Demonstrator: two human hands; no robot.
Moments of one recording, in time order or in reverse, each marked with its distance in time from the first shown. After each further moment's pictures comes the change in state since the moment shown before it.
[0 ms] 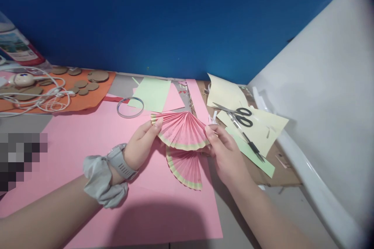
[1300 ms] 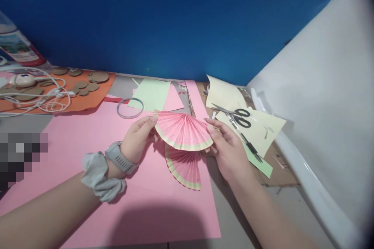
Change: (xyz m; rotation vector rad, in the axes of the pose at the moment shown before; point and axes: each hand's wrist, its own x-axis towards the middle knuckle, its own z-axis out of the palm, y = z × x) left_hand 0.010 -0.004 -0.009 -0.190 0.094 -0.153; right_hand 0.007 -0.003 -0.008 0.016 0.053 0.016
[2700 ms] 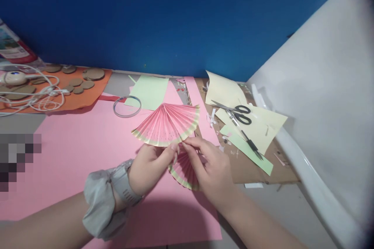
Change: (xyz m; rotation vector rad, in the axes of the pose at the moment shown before) left_hand -0.042 -0.008 0.031 0.407 -0.136 0.024; right_hand -0.033 0.008 0.024 -0.747 -0.121 -0.585
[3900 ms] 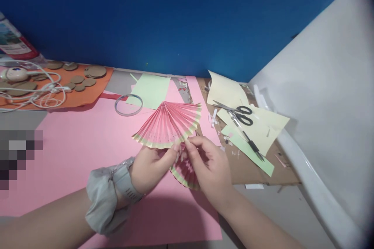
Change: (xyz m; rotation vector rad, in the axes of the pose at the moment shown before) left_hand 0.002 0.000 0.001 0.072 0.044 0.199; right_hand 0.003 -0.009 0.005 0.220 0.012 0.197
